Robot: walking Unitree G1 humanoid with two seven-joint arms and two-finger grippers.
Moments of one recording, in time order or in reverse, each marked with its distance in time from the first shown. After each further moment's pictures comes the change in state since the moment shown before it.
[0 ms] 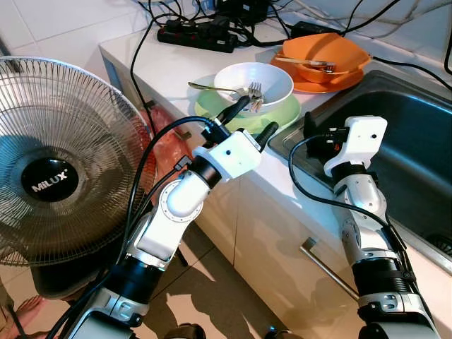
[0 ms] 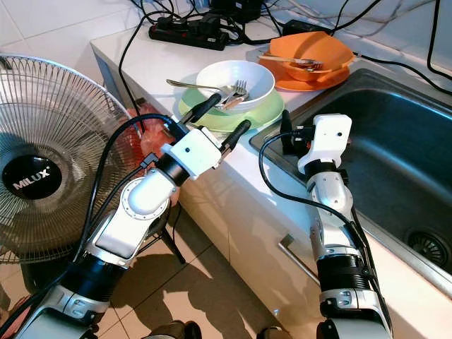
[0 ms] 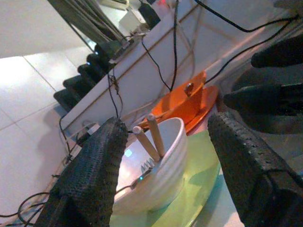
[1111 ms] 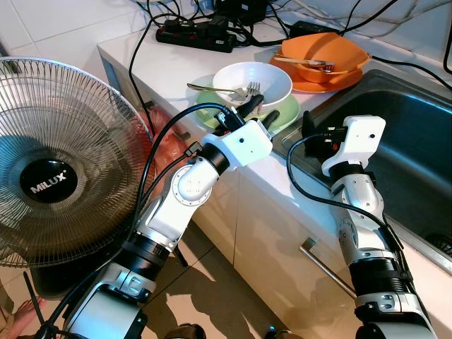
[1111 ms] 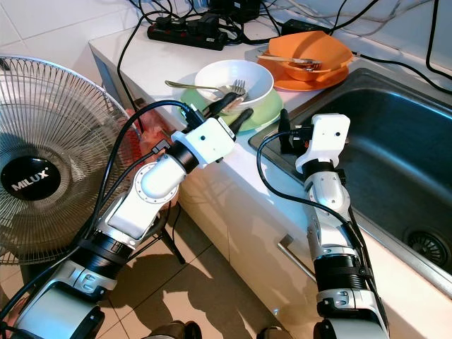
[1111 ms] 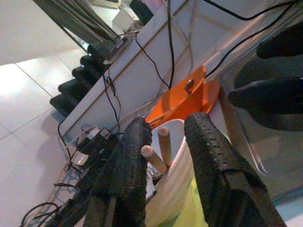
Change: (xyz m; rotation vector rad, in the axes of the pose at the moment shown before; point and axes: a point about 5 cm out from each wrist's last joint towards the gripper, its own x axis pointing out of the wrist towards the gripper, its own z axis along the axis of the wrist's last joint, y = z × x) left arm 0.020 0.003 -0.004 0.066 0.013 -0.022; right arm 0.000 0.005 0.001 0.016 -0.006 0.000
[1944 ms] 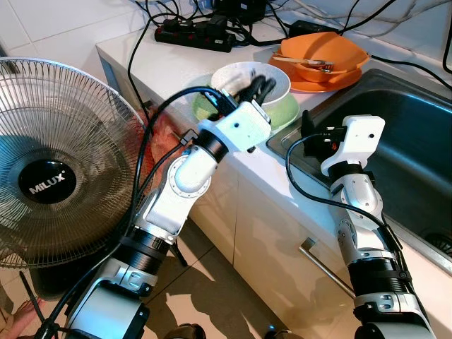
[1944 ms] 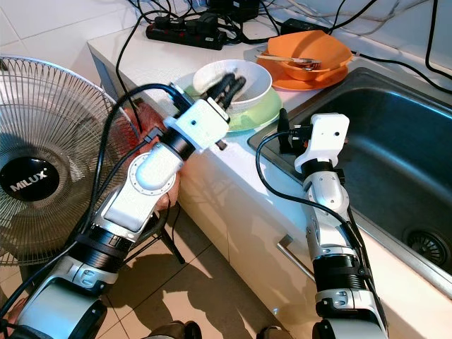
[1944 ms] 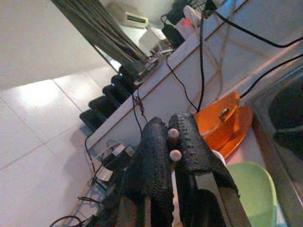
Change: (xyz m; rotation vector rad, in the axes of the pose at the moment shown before) left arm 0.005 0.020 0.016 0.006 -0.082 0.123; right arm 0.000 0.002 0.001 0.005 -0.005 0.005
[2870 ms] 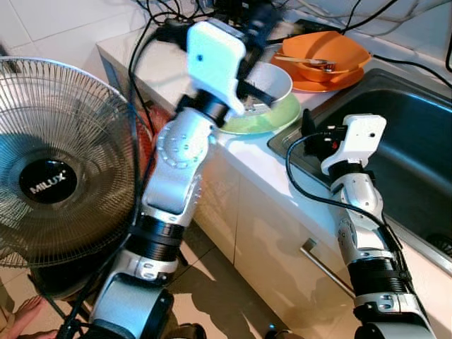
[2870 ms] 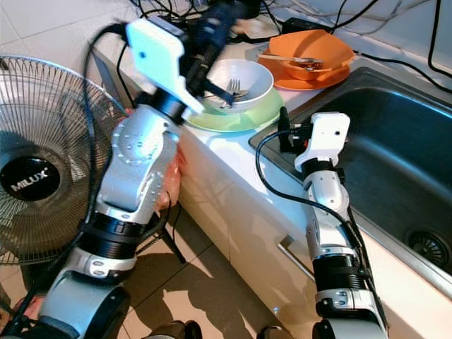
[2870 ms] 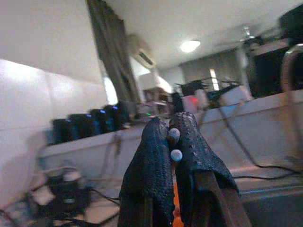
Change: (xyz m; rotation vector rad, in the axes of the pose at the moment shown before) left arm 0.024 0.031 0.045 -0.535 -0.194 0.079; right arm 0.000 -0.002 0.003 -0.005 -0.020 -0.015
